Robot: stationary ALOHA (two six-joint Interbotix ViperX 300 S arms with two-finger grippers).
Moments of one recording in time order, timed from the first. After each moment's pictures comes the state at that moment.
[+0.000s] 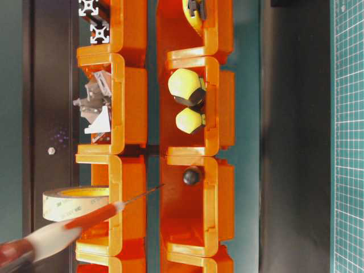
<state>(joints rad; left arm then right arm) -0.68 -0.08 0.10 0.97 1.39 -0.38 0.11 -1.23 1.18 0.02 0.18 0.07</state>
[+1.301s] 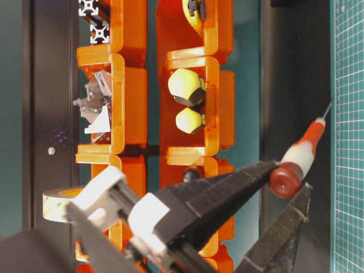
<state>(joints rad) -0.48 0.08 0.40 0.97 0.79 -0.15 0.11 -1.26 1.18 0.02 0.21 0.11</state>
